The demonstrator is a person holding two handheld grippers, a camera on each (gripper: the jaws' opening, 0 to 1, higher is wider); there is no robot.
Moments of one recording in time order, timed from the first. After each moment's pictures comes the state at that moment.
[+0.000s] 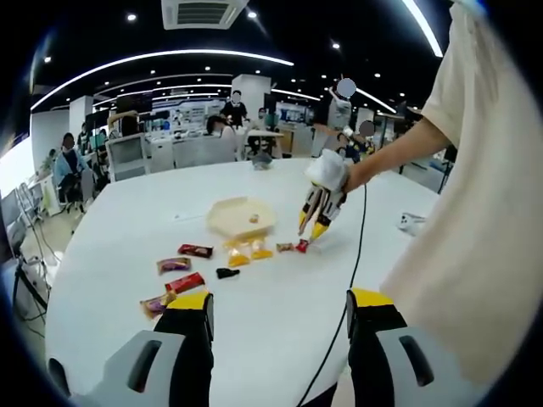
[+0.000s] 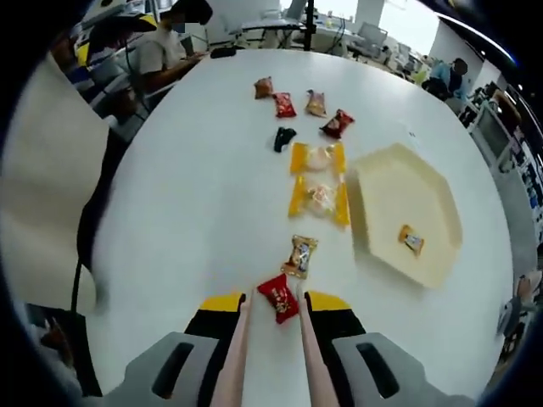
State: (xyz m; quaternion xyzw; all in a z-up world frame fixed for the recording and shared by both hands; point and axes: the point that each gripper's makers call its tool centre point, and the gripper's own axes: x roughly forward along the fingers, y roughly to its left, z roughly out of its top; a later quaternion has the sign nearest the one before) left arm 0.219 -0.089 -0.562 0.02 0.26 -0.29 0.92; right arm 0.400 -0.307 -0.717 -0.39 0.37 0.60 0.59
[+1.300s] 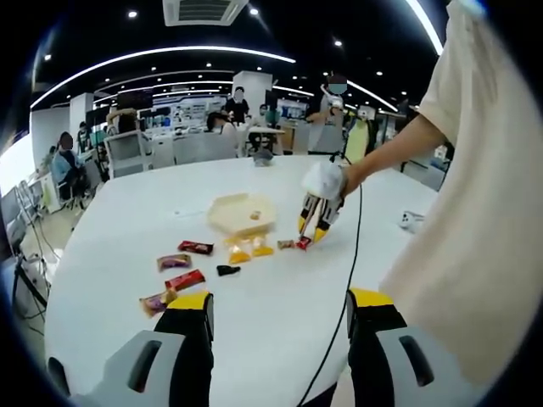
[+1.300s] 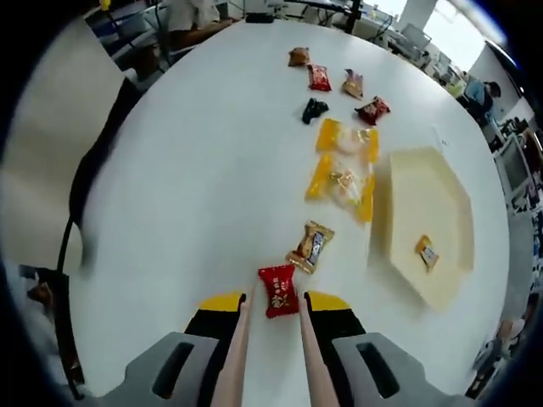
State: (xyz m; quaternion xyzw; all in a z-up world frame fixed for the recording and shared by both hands) left arm 0.221 -0.088 -0.566 0.02 0.26 -0.28 0.92; right arm 0.397 -0.311 -0.744 -0.48 0.36 0.61 0.52
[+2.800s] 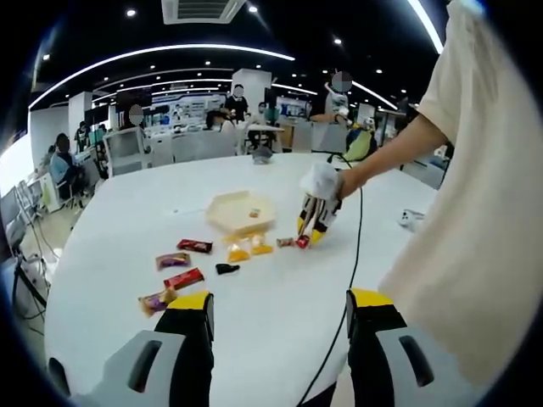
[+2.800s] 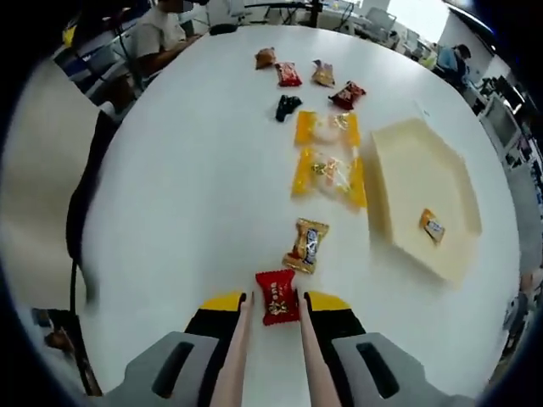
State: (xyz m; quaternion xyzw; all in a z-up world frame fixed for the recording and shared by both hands) left arm 0.222 -0.089 -0.569 0.02 0.27 -0.29 0.92; right arm 0.402 -0.308 -0.752 -0.40 0.41 0.58 0.58
